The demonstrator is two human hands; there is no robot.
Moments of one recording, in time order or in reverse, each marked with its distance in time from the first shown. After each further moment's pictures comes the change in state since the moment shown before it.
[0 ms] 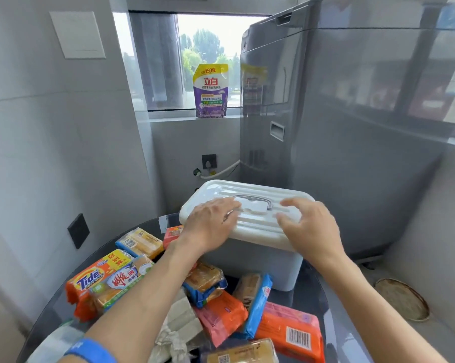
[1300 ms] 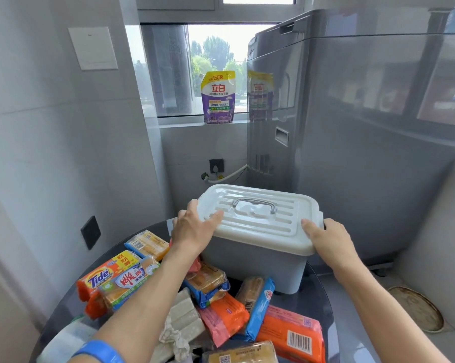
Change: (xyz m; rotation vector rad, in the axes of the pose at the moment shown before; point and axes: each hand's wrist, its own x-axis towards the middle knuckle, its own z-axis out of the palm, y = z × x) left_hand -0.015 -0.021 0.001 -0.206 0.196 -0.551; right_hand 0.012 0.050 -0.003 0.140 -0.070 0.411
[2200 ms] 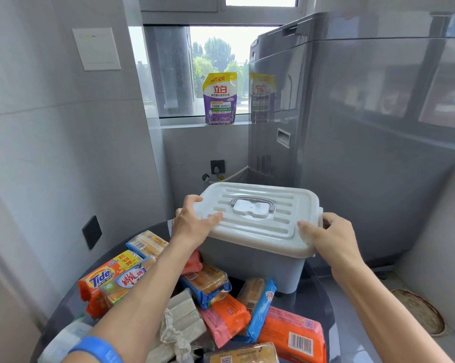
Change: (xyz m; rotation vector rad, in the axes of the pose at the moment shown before) left_hand 0.006 0.001 -0.010 -0.166 0.000 -0.013; right_hand -0.007 -0.008 0.001 0.247 0.074 -0.118
